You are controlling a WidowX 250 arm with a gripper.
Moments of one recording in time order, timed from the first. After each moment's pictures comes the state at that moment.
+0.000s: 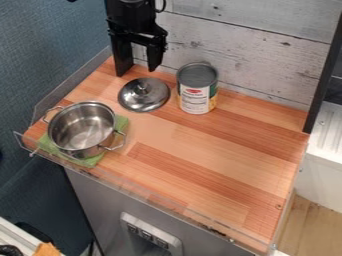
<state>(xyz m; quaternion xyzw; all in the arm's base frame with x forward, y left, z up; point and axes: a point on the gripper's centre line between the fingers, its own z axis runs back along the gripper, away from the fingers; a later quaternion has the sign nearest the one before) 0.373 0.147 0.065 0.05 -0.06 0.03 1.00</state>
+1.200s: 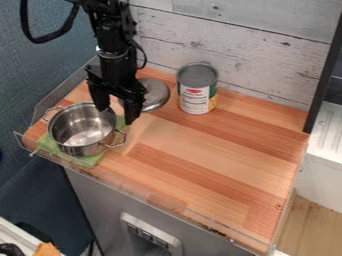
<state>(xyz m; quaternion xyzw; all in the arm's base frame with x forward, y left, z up) 0.287 0.139 0.024 0.07 0.01 0.01 1.00</state>
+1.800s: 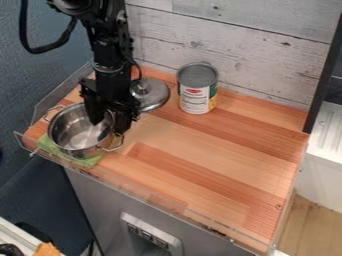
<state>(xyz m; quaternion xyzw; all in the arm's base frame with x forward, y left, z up) 0.274 0.141 0.009 0.08 0.03 0.03 1.00</state>
